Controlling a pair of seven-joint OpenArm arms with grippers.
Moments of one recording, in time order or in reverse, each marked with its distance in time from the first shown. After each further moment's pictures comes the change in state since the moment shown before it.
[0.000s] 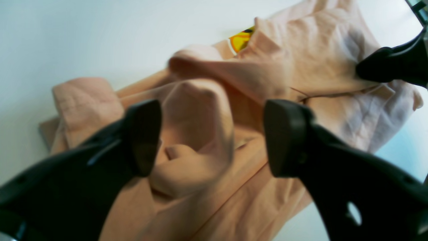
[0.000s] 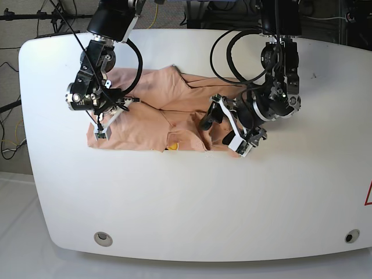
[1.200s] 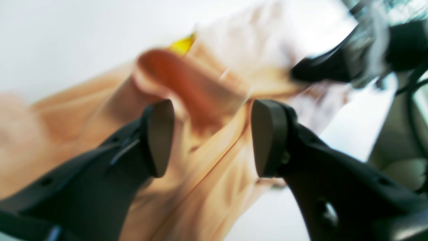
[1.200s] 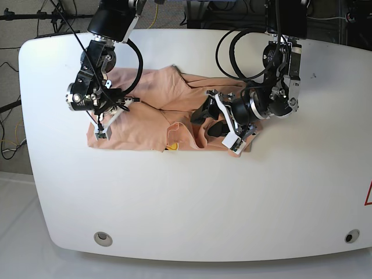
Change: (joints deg) left arm -0.2 -4.9 6.7 0.0 -12.3 4.5 4.0; right arm 0.0 -0.2 0.2 0.0 0.0 0.2 -0.4
